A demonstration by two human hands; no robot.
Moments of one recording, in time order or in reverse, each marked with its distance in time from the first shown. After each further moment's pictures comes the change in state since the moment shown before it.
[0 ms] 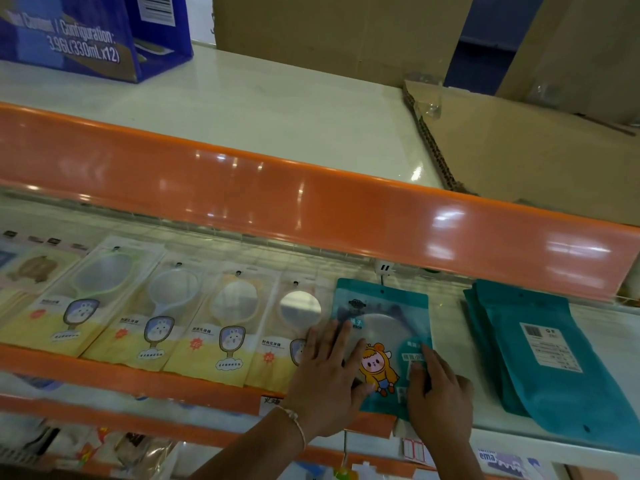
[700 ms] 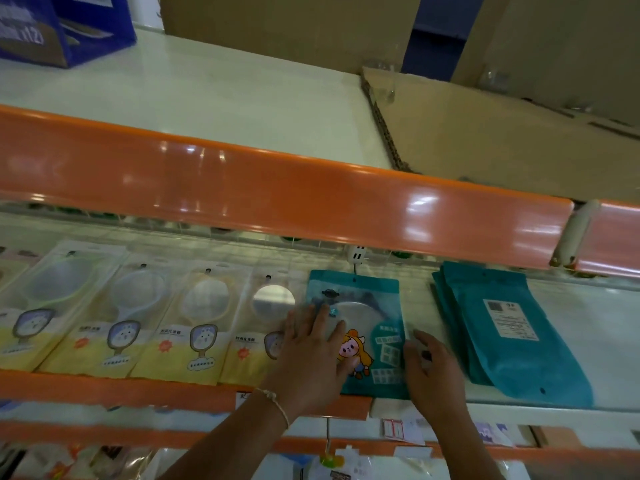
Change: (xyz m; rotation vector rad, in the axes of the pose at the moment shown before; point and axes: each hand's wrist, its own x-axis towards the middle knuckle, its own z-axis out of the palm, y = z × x) left_hand 0.011 0.010 -0.041 -0.078 -0.137 -0.032; right_hand 0.007 0.006 -0.045 0.281 -0.038 0.063
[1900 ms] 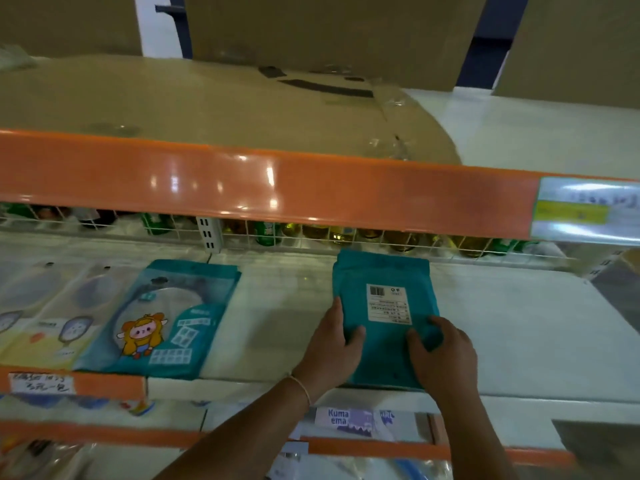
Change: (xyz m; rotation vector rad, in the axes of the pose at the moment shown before) left_hand 0.161 0.342 0.078 -0.956 0.113 -0.197; right_hand 0.126 0.237 -0.224 -0.014 -0.016 0.128
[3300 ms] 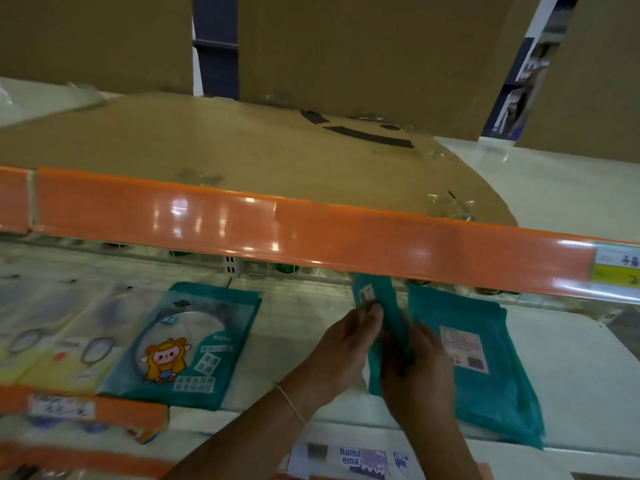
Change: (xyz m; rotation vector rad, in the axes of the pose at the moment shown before) left_hand -0.036 0.077 -0.081 -0.389 -0.114 0.110; right_hand -0.042 -0.099 0.013 0.172 0.189 -0.521
